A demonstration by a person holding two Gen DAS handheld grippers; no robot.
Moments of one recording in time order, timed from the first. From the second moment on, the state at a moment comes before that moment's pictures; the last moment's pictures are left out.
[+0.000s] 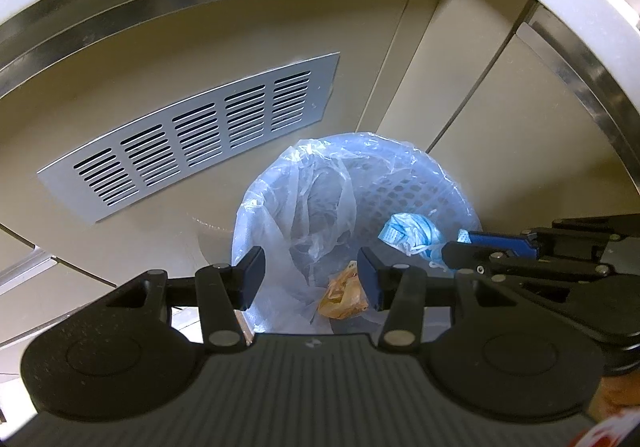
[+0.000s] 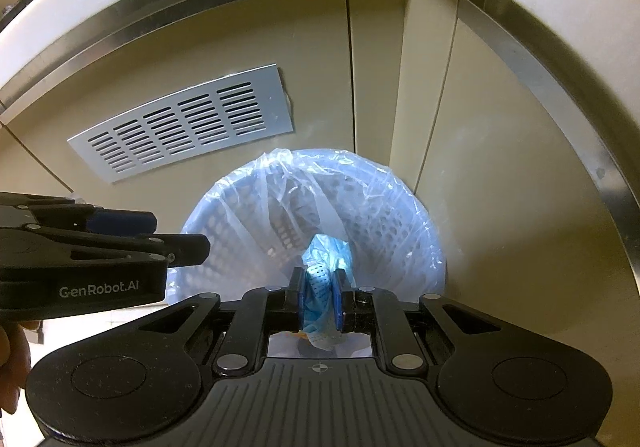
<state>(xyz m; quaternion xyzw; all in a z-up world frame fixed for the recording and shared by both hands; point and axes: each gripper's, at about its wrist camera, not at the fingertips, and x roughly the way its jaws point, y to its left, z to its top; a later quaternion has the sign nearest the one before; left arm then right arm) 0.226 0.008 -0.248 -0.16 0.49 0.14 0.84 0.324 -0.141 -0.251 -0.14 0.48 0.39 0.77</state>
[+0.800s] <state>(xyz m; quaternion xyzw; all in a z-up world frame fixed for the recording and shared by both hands) 0.210 0.020 -0.232 -0.16 0.48 0.16 0.85 0.312 -0.138 -0.239 -0.14 0.48 0.40 0.77</state>
